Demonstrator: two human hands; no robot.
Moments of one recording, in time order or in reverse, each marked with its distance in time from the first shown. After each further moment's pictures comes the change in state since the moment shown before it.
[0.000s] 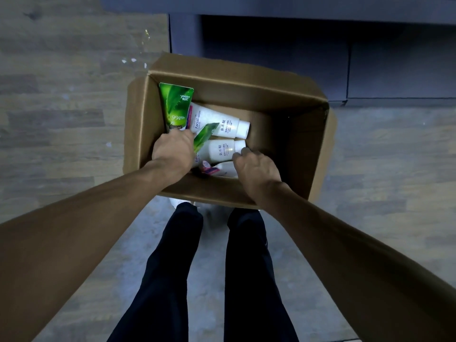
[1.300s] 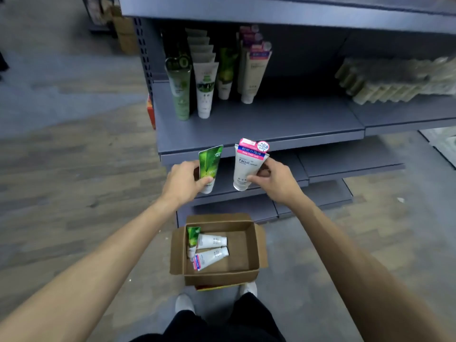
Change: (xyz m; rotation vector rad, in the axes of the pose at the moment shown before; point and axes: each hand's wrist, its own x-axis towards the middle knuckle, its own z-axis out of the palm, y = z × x) left_hand -0.274 -0.032 -0.387 -0.551 0.594 0.509; right_hand -0.273 0.016 -0.404 0.950 0.703 0.133
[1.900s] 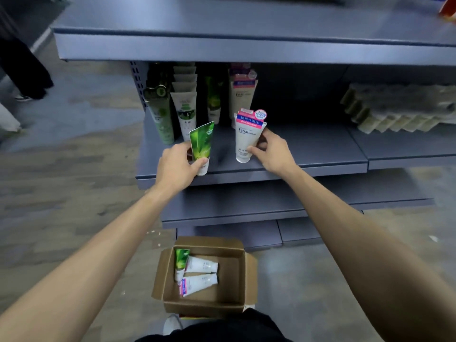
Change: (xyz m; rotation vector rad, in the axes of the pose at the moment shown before) left_hand 0.070 0.098 -0.008 0.015 0.284 -0.098; right_hand 0.137 0.011 -0.094 -0.039 0.069 -0.194
